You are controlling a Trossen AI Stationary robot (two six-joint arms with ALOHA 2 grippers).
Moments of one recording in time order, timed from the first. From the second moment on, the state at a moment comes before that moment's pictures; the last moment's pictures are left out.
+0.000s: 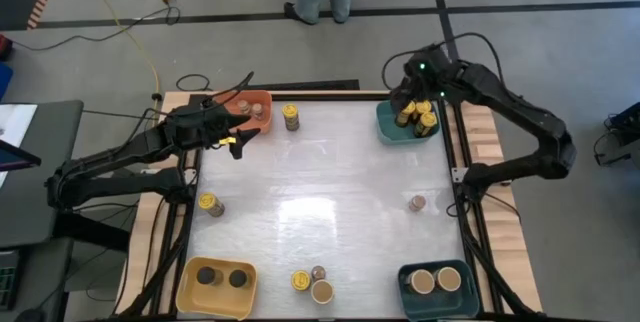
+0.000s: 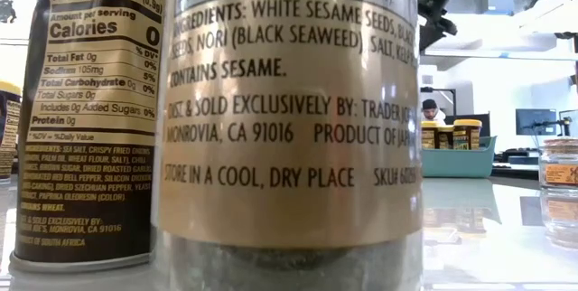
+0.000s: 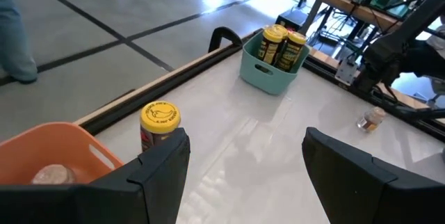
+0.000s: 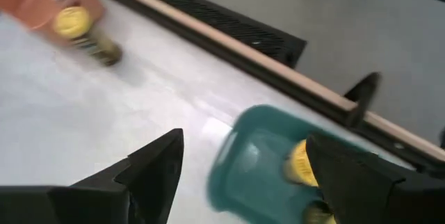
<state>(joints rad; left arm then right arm) 0.42 0.67 0.67 -0.26 -0.10 -0.28 -0.63 1.25 1.35 -0.95 0.13 0.31</state>
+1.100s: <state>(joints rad) 0.41 0.67 0.67 -0.35 -0.01 -0.21 0.03 1.26 1.35 -1.26 0.29 1.11</state>
